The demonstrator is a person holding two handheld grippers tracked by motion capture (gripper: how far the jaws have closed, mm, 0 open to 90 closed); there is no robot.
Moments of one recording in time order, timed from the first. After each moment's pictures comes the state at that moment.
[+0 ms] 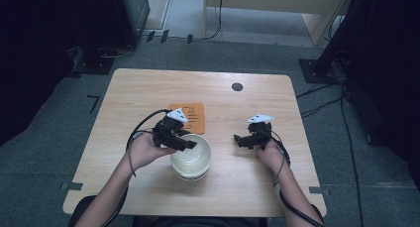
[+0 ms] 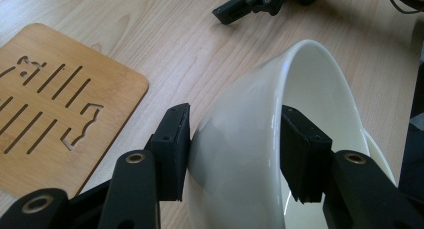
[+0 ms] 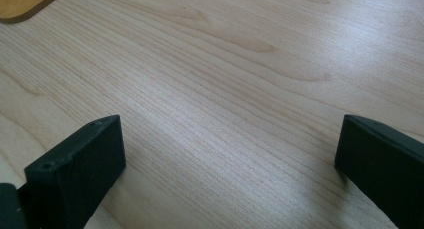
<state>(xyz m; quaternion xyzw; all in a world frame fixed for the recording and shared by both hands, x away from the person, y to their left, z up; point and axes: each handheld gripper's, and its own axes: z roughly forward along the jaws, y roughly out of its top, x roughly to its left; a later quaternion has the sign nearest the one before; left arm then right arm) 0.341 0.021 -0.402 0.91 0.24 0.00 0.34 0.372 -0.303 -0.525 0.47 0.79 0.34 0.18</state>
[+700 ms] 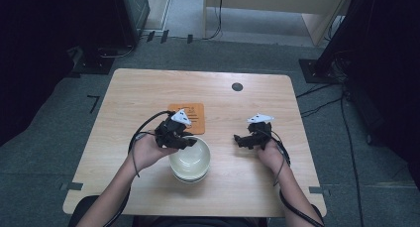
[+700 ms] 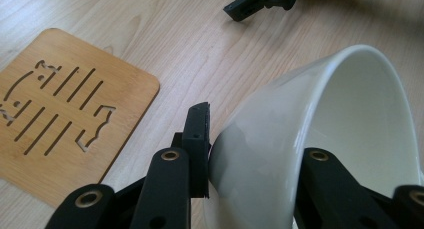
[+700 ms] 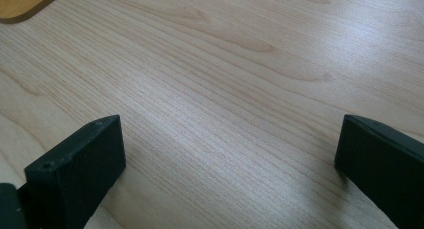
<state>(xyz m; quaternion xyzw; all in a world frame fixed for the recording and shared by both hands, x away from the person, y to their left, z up) 0.337 0.014 -0.405 0.92 0.23 0.04 0.33 0.372 -0.303 -0.525 0.47 0.79 0.34 0.18</state>
